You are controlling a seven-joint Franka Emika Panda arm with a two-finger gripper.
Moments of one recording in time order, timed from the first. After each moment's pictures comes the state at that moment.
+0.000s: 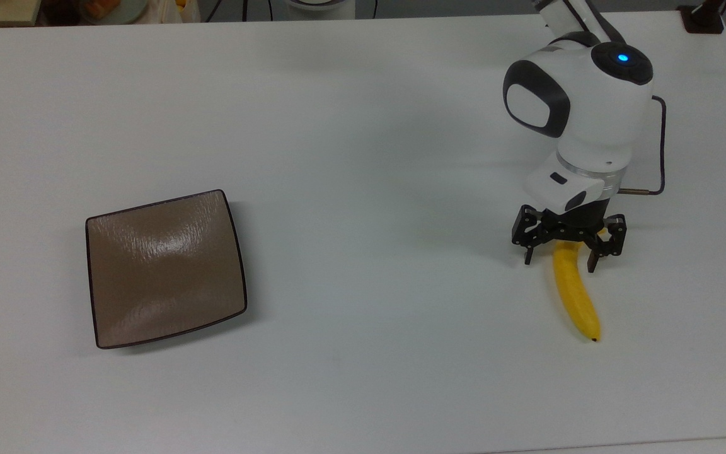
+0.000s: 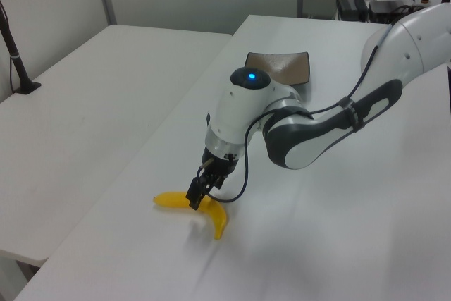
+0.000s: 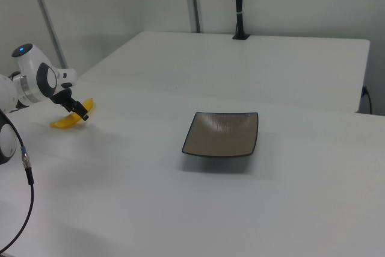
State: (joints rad) arm 0.58 0.93 0.04 -1.05 -0.24 2.33 0.85
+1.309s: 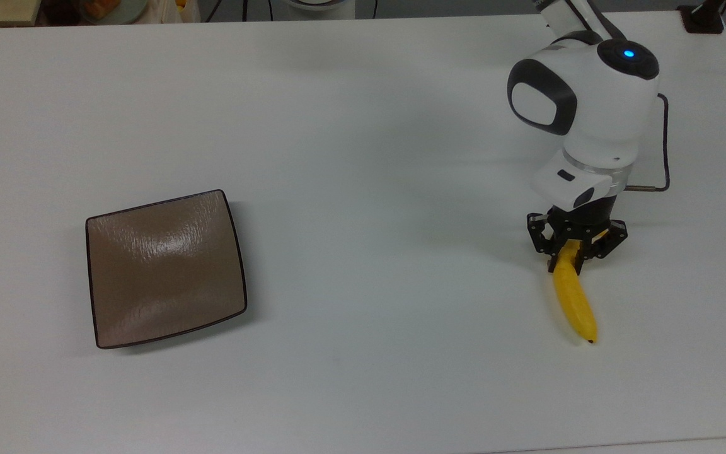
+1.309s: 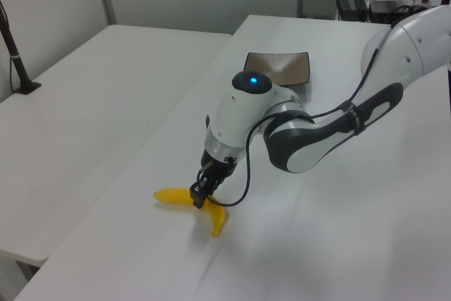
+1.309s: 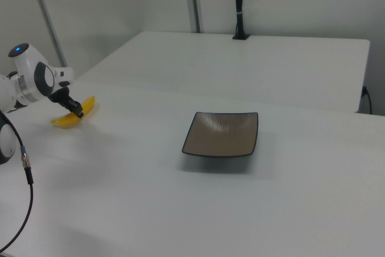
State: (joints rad) arm 0.58 0.93 0.05 -1.04 -0.28 2.34 0.85
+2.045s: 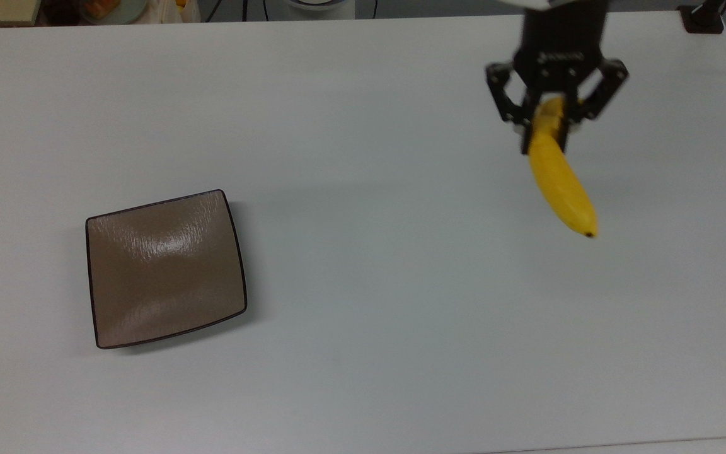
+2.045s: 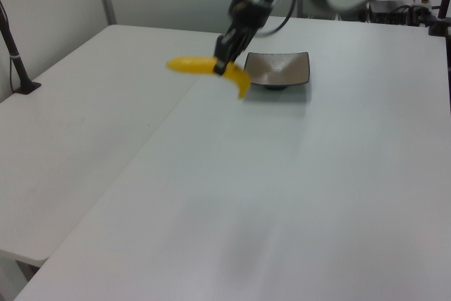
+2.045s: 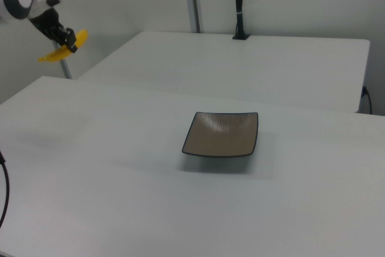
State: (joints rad) arm 0.45 0.40 0.05 -1.23 -0.14 2.08 0.54
